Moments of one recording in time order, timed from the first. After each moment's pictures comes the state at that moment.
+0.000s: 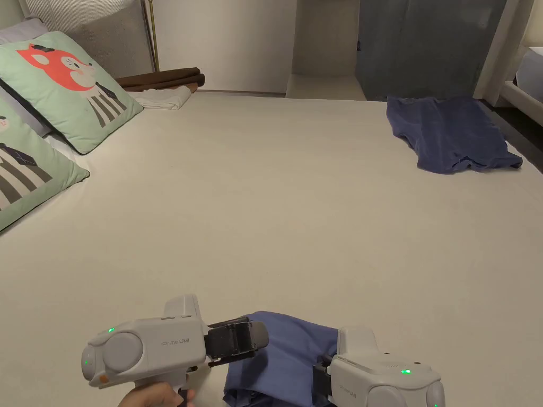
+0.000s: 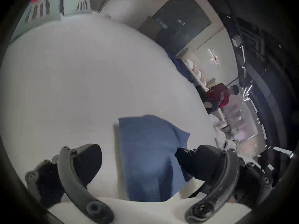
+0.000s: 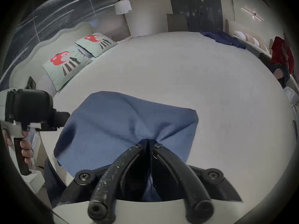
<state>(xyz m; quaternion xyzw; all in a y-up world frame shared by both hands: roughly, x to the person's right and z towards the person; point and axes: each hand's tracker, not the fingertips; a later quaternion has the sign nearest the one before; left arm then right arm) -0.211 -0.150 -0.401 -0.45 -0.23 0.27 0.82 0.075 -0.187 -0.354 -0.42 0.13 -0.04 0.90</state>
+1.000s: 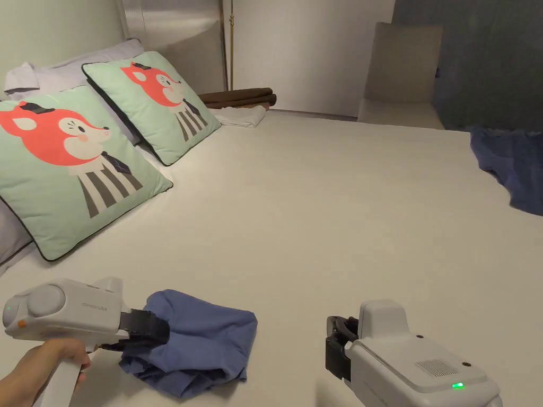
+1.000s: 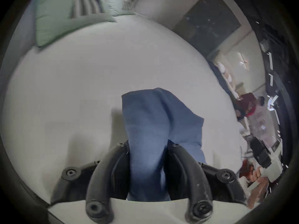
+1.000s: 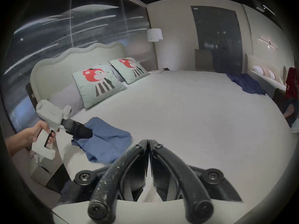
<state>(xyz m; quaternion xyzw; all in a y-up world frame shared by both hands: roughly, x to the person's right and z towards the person) -0.487 -0.131 -0.437 -0.49 -0.07 0.22 0.84 -0.045 -0.099 -0.367 -0.27 0.23 -0.01 0.94</state>
